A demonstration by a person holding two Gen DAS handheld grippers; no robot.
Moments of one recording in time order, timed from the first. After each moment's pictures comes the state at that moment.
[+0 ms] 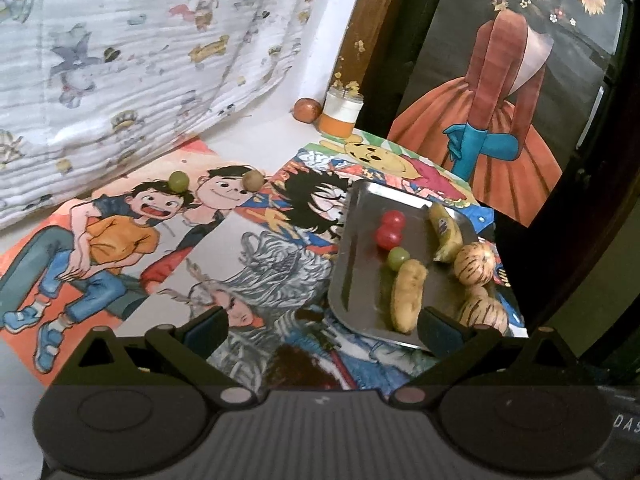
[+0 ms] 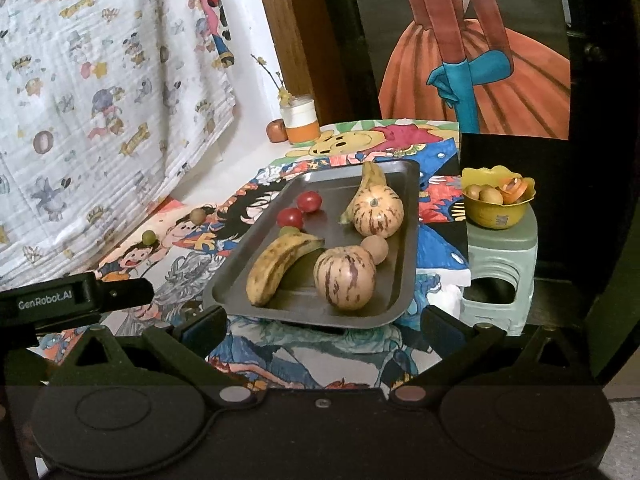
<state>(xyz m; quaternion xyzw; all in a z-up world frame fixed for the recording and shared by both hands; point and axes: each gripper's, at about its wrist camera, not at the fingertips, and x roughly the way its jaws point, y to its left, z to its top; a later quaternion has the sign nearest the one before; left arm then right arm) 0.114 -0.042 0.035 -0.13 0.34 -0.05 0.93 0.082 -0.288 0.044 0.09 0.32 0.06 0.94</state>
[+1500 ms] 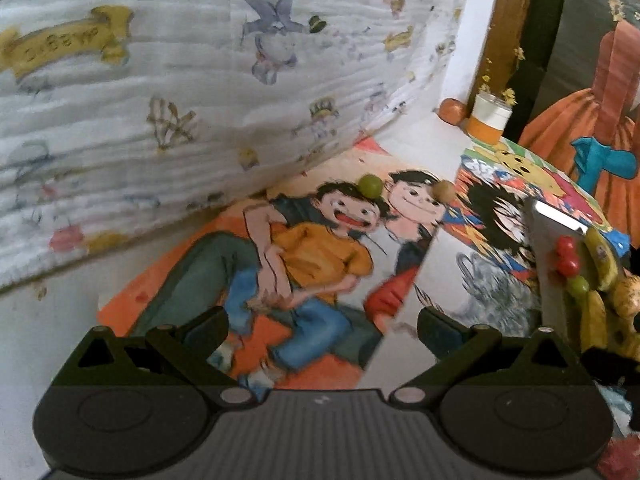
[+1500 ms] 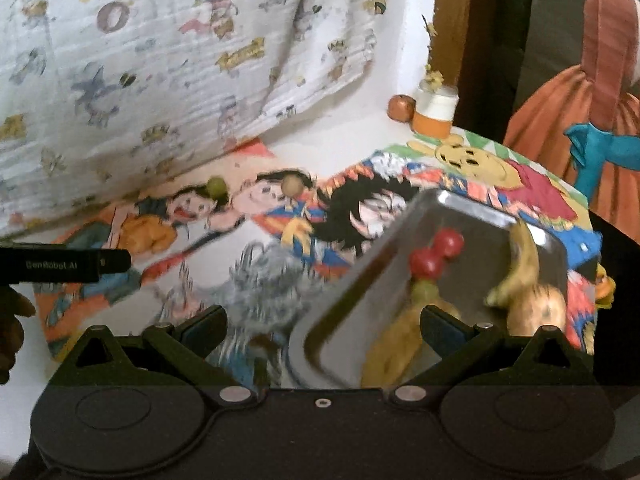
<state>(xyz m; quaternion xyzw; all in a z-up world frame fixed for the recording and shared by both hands) 0.146 0.080 0.011 -0.12 0.37 0.10 0.92 0.192 -0.164 0.049 -0.09 0.36 0.19 0.91</state>
